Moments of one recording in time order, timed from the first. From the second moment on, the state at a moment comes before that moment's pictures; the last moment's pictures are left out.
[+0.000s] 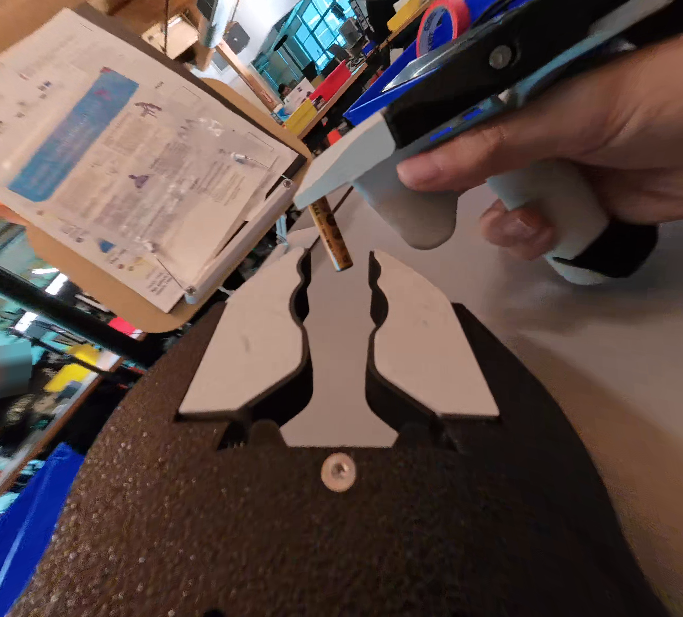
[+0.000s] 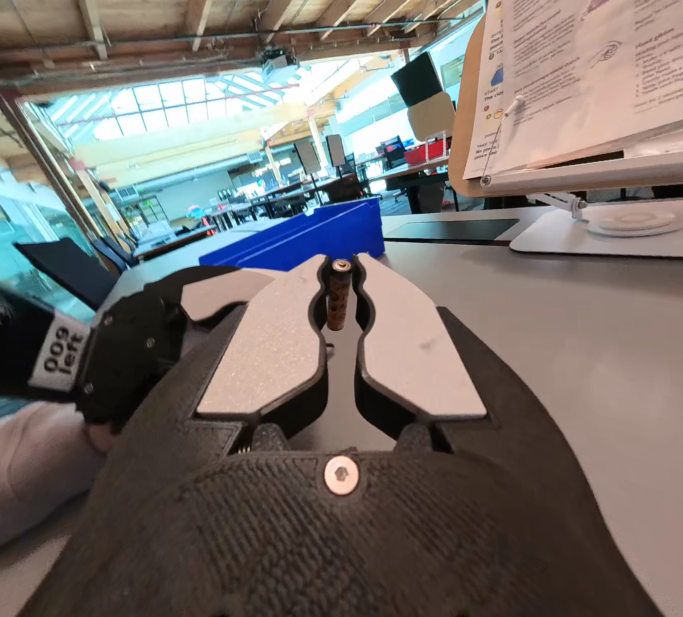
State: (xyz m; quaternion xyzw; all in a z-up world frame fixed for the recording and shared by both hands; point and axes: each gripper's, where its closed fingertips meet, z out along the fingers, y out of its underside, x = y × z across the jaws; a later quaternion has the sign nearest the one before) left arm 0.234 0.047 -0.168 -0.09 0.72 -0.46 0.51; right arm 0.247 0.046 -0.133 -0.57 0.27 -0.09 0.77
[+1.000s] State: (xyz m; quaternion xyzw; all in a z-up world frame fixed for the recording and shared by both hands) left arm 0.231 0.051 -0.159 -0.10 0.70 -0.49 0.51; right arm 0.244 0.049 -0.132 -0.51 0.30 0.03 0.80
